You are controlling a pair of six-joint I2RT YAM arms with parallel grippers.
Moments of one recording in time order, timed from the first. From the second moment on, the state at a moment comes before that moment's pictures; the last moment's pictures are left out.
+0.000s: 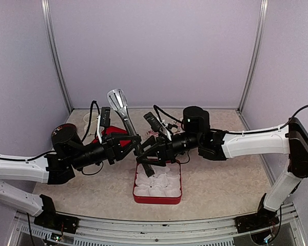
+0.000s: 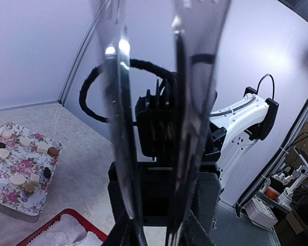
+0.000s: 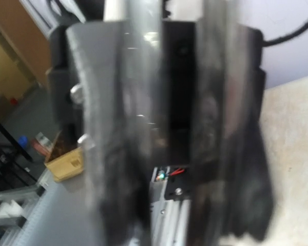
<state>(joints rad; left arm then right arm) -0.98 1.14 0.57 0.70 0.23 -0.52 0.97 1.65 1.08 0.46 -0.92 0.37</state>
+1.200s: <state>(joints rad) -1.05 1.18 0.47 1.01 0.04 -0.51 0.96 1.77 1.08 0.84 -0.92 0.63</state>
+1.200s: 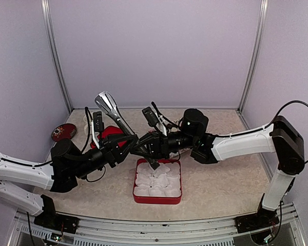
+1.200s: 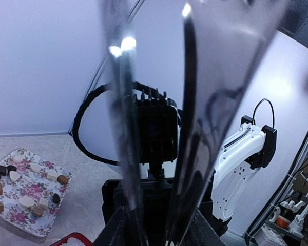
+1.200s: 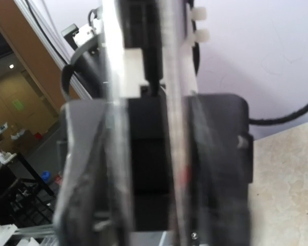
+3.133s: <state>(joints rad) -0.68 0.91 0.37 0.55 0.11 -0.56 0.61 1.60 1.17 -0.66 -0.09 -0.02</state>
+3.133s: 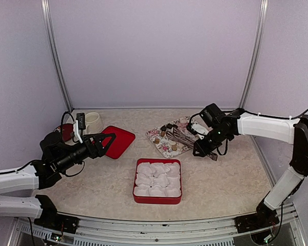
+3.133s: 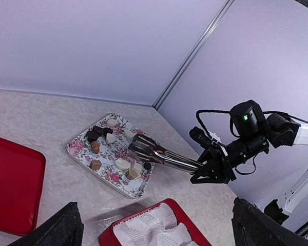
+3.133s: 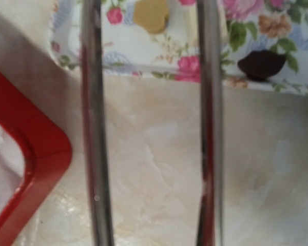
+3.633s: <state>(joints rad) -0.66 0.93 0.34 0.57 0.14 -0.56 0.58 1.71 1.18 -0.66 -0.11 -0.03</state>
